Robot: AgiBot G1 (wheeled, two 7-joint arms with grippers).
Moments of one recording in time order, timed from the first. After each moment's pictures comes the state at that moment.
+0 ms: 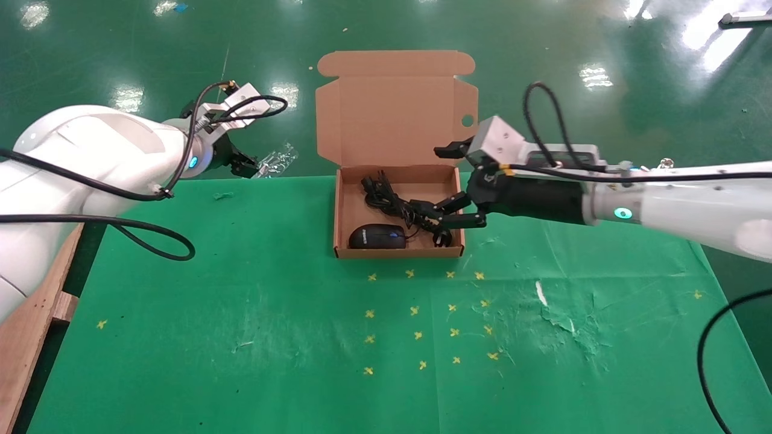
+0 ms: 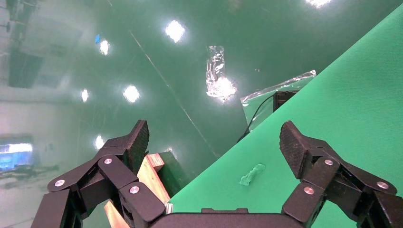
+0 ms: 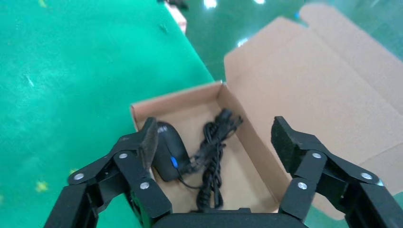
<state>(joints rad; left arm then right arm) -1.67 1.21 1.19 -0.80 2.63 0.77 -1.45 1.47 -1.07 -0.50 0.63 -1.33 -1.16 -0.16</state>
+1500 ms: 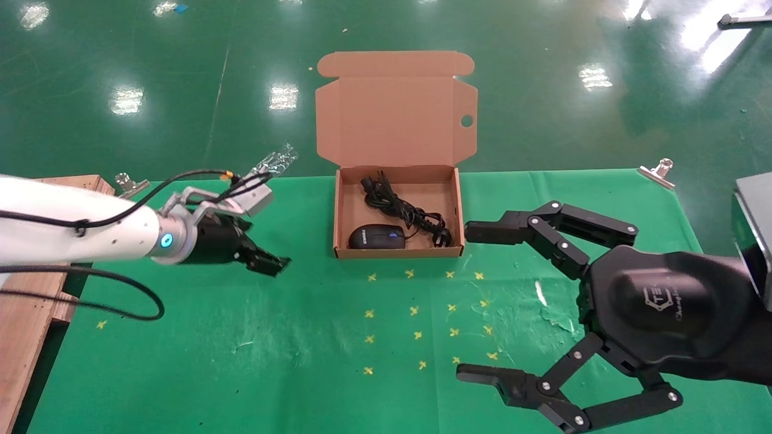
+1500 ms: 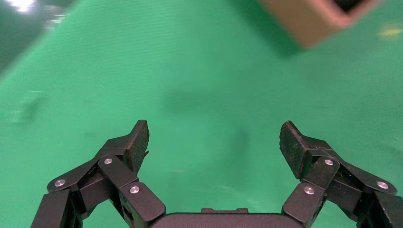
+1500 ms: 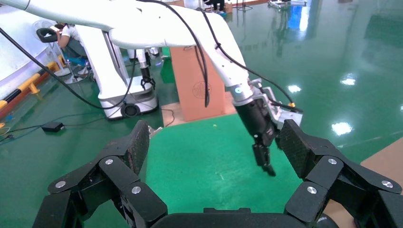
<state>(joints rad) -1.48 1.01 0.89 -0.96 2.01 1.01 -1.04 1.08 -0.62 -0.28 1.27 -0.74 -1.49 0.18</state>
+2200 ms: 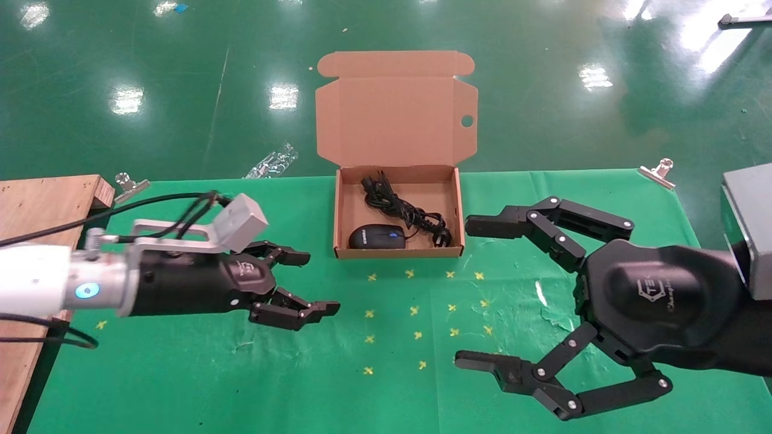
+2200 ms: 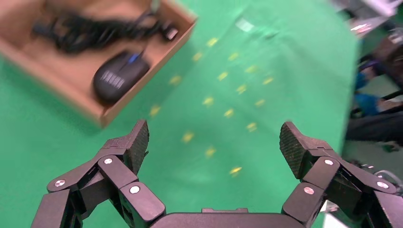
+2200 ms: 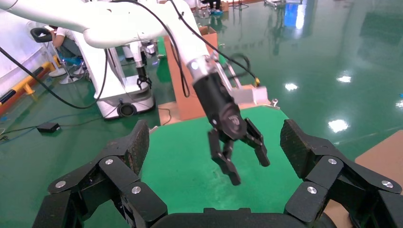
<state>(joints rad) -1.27 0.80 0.57 -1.13 1.34 1.26 -0.60 1.08 -0.61 -0.28 1.28 -0.73 -1.50 0.19</state>
